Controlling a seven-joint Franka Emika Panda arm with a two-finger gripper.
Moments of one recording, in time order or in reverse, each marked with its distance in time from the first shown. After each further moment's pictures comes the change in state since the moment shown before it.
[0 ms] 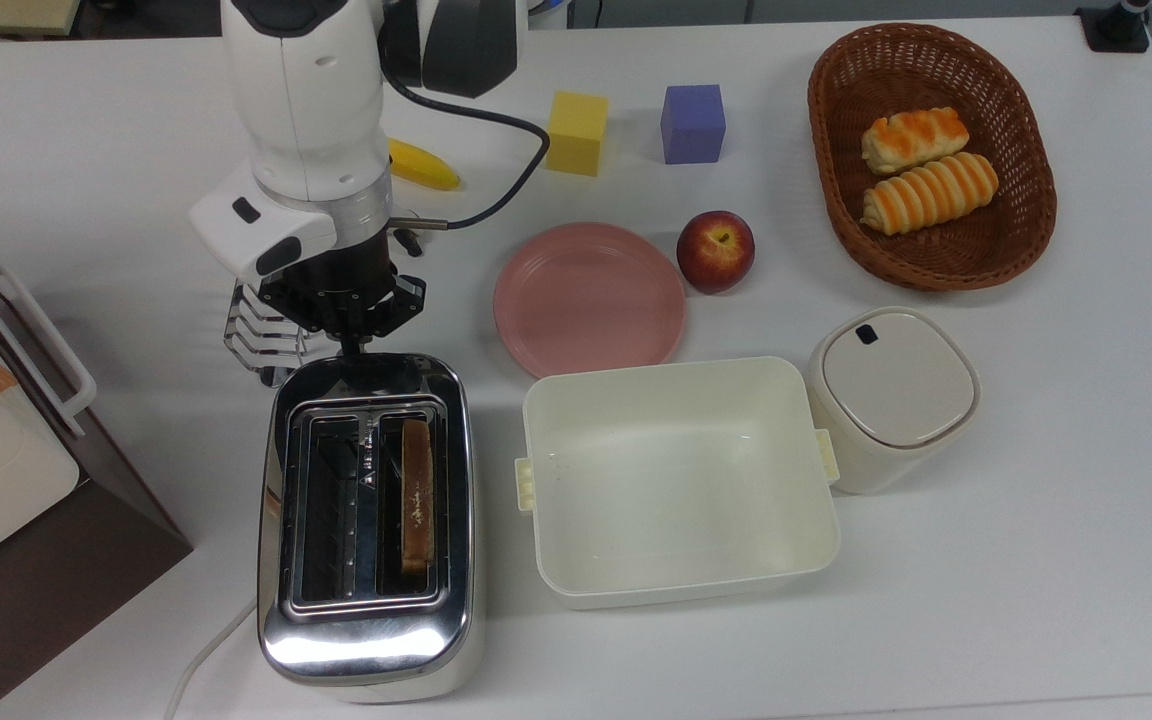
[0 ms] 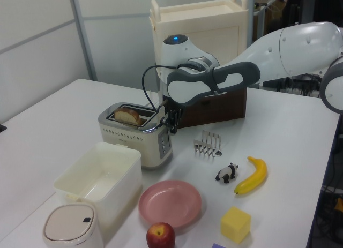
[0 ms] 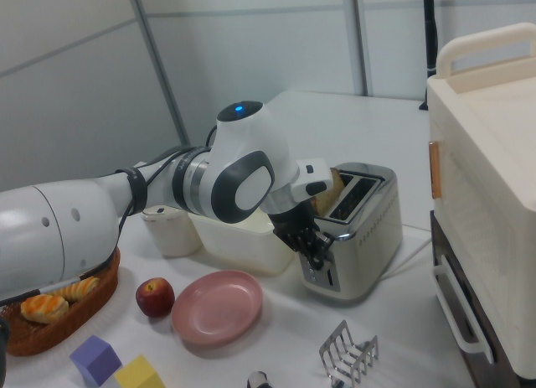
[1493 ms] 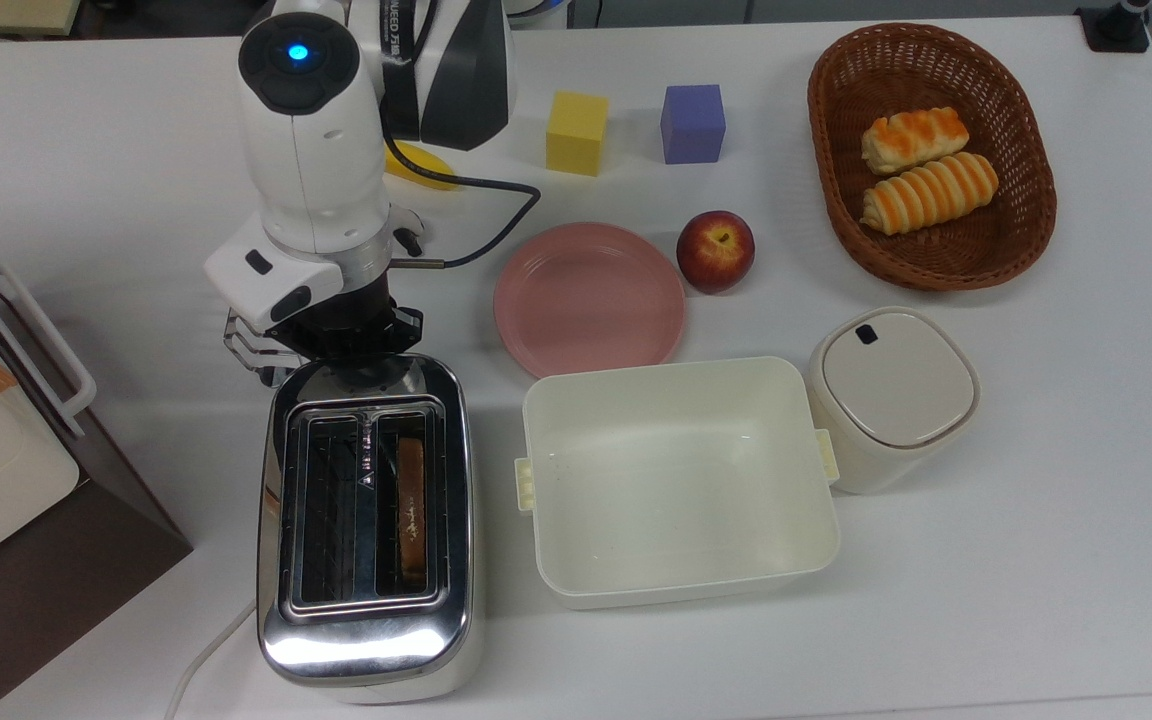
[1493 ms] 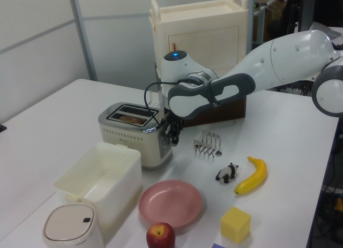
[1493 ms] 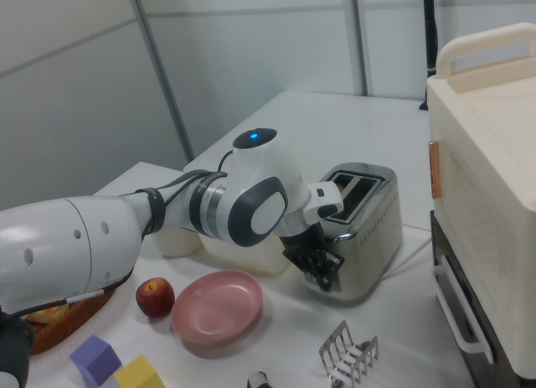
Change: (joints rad) arm -0.011 0.063 0.000 -0.027 -0.029 0.066 -0.031
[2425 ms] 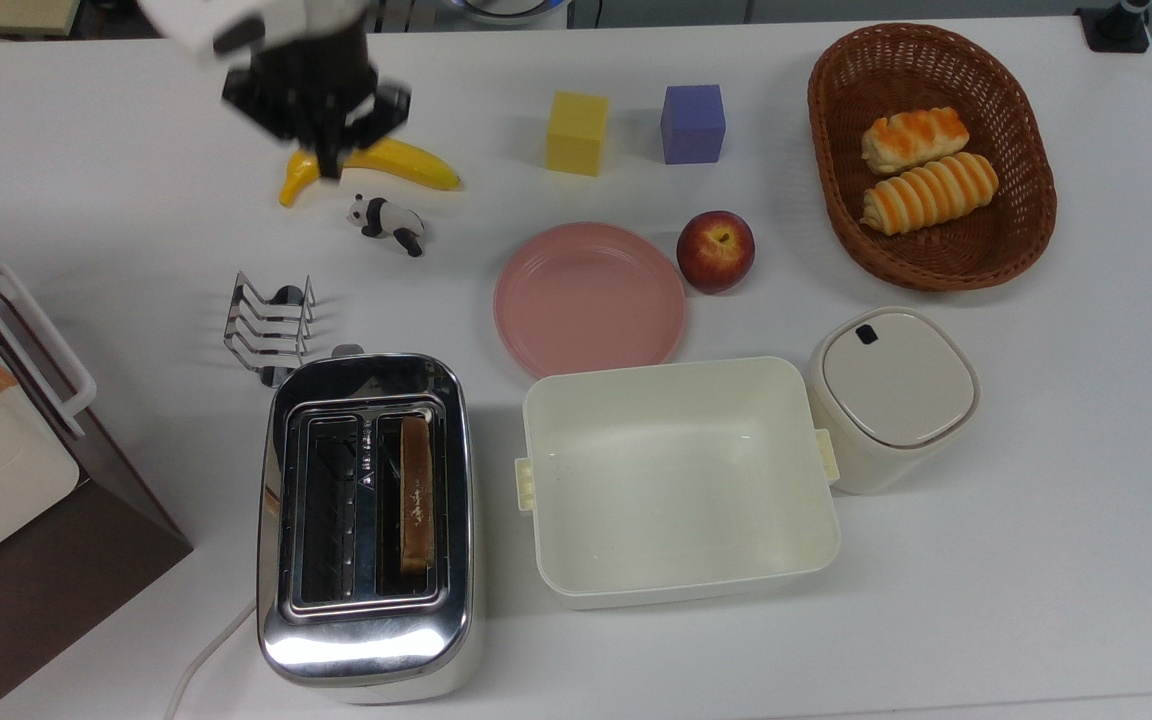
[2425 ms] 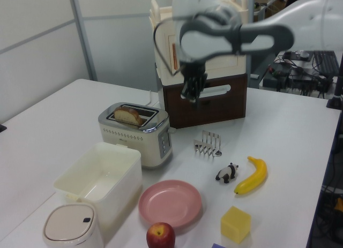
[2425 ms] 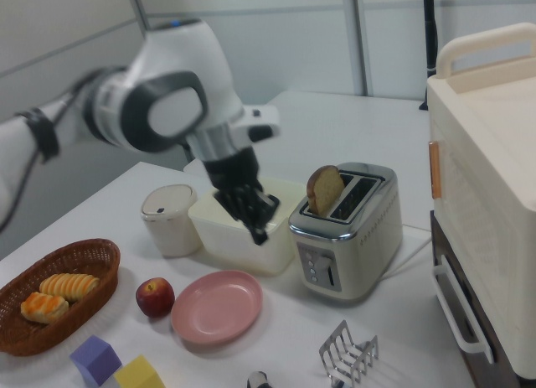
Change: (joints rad) arm -0.010 -0.329 0.011 0.044 0.079 -0.477 0.000
